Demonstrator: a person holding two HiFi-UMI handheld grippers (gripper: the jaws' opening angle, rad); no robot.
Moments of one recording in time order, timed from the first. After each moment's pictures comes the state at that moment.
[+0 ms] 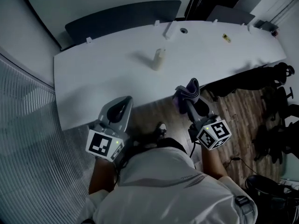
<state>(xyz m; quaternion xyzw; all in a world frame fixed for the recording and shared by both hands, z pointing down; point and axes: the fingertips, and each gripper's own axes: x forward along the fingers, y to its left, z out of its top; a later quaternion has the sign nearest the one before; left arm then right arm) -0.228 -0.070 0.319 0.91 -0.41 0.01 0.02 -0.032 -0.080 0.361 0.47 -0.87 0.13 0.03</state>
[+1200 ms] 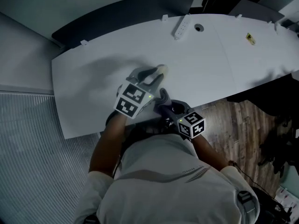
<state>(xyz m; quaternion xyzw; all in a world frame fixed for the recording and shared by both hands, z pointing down) -0.074 -0.363 0.447 0.91 -0.32 0.23 0.10 -0.059 -0.252 0.560 0.29 -0.89 0.30 0.16</state>
